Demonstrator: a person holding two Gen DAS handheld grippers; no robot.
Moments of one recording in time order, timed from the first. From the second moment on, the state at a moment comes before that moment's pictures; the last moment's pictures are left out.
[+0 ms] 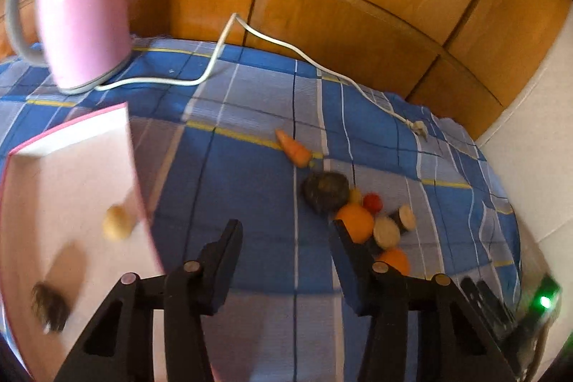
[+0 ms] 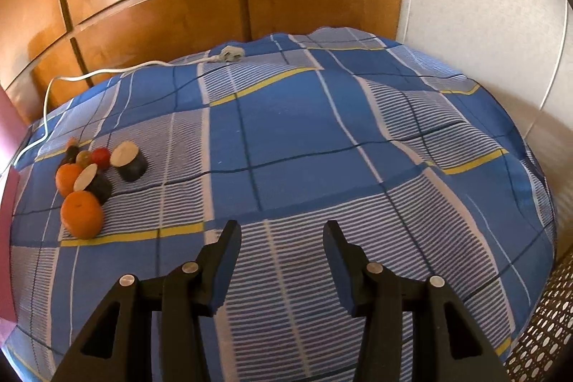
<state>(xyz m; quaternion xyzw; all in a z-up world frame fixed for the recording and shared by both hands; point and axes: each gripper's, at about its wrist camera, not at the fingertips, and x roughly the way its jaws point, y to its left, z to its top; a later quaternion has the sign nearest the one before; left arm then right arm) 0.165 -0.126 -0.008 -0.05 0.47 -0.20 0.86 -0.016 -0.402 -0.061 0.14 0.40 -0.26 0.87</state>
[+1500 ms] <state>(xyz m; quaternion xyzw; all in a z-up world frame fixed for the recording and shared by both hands) 0.196 -0.050 0.003 -0.10 0.43 -0.13 0.89 -0.011 -0.410 -0.076 0.12 0.39 -0.28 0.87</state>
